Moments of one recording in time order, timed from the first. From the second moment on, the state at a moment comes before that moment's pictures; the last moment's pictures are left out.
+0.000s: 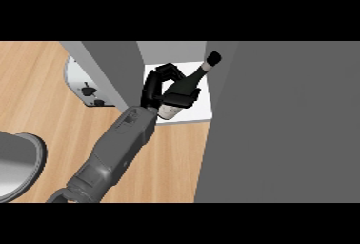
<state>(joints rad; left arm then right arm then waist) -0.91 0.00 -0.28 -0.47 0.37 0.37 -0.42 0.18 -0.59 0.66 -2.50 0.02 -0.58 0.15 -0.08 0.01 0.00</state>
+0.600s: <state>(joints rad) -1.03 0.00 -0.18 -0.27 0.45 0.36 -0.45 0.22 -0.59 0.67 -2.50 0.01 -0.56 0.10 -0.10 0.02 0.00</state>
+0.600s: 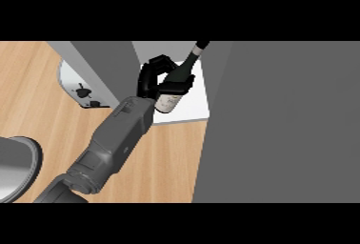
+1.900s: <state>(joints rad) -1.17 0.08 -0.14 -0.09 0.41 0.43 -0.56 0.27 -0.59 0.68 -2.49 -0.01 -0.49 0.00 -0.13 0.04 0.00</state>
